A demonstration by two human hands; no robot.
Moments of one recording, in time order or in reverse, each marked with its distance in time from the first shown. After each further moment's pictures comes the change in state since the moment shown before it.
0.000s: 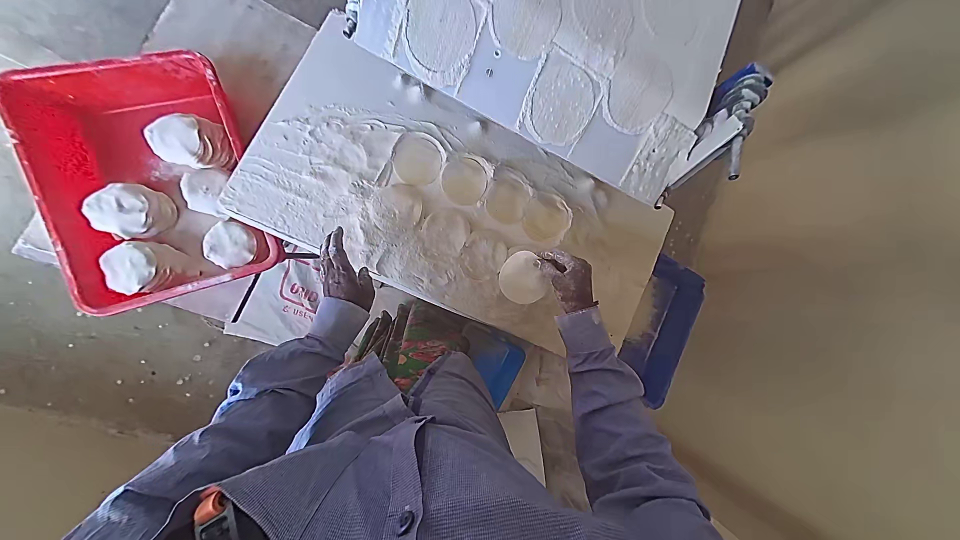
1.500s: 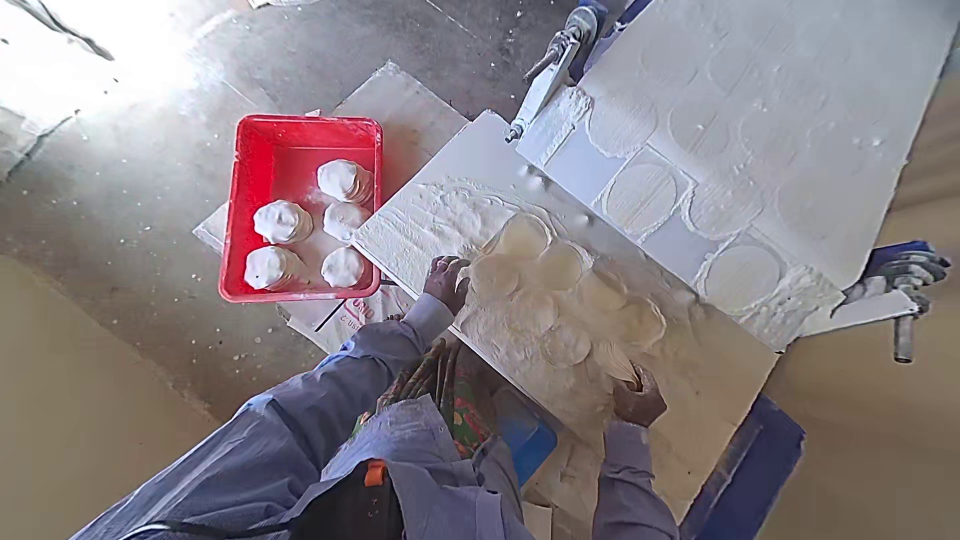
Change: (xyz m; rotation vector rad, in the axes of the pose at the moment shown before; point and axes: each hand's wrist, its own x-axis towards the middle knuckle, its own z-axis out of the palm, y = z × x) left_hand 0.098 -0.006 -0.010 -0.117 -0.154 0.031; right_hand -0.010 0.004 0.061 -0.232 0.366 0.250
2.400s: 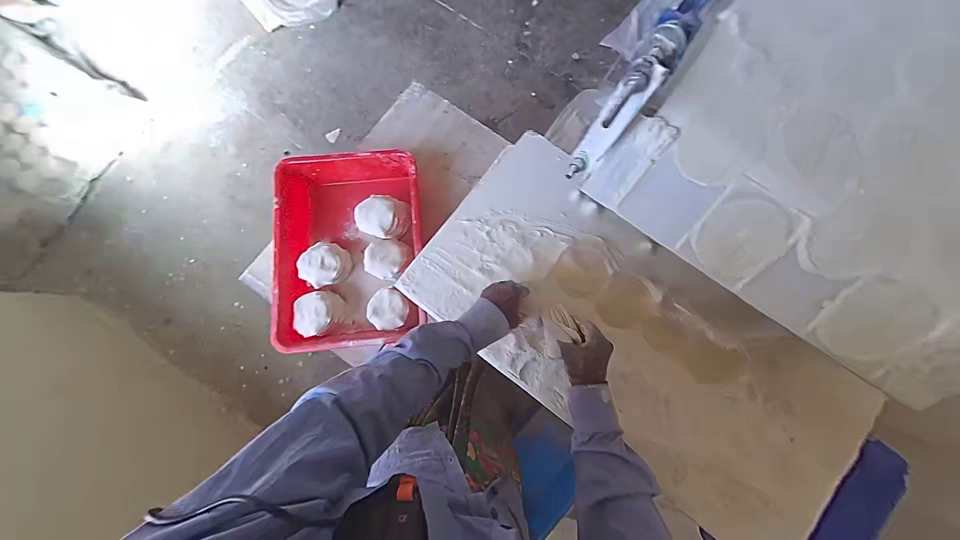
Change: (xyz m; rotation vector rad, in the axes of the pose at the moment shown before) left_hand 0.080 0.011 -0.053 0.249 -0.643 0.003; right_hand -0.016 -0.203 0.131 0.147 -0.280 -0.235
